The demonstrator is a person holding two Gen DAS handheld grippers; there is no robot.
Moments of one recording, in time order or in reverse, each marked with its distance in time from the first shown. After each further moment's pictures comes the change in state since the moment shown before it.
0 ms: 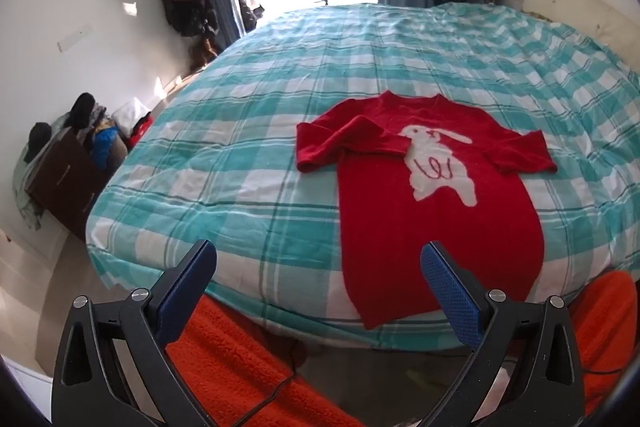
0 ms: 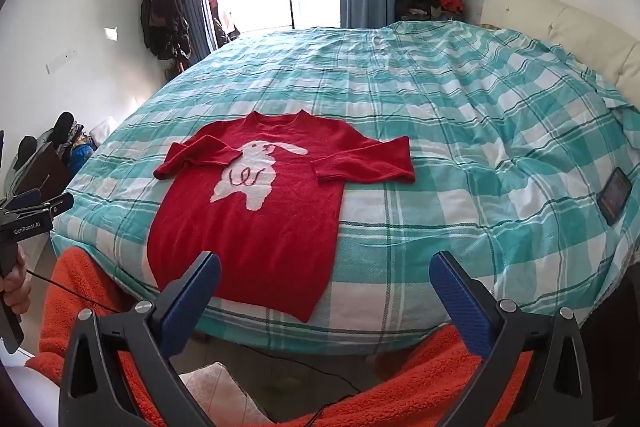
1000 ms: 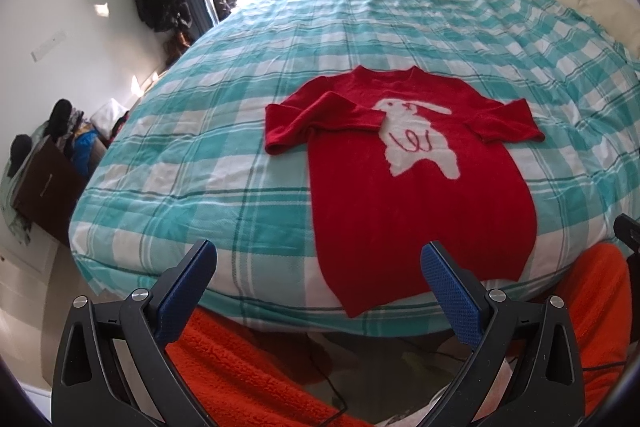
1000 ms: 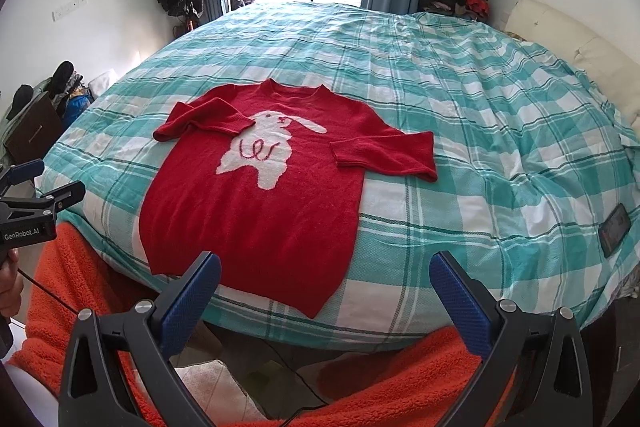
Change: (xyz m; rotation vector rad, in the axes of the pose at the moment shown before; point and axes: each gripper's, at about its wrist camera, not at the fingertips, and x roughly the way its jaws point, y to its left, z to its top) left arm 0.021 -0.022 -0.010 0.071 0.055 -0.043; right arm 0.039 0.053 0.008 -0.143 0.129 -0.055
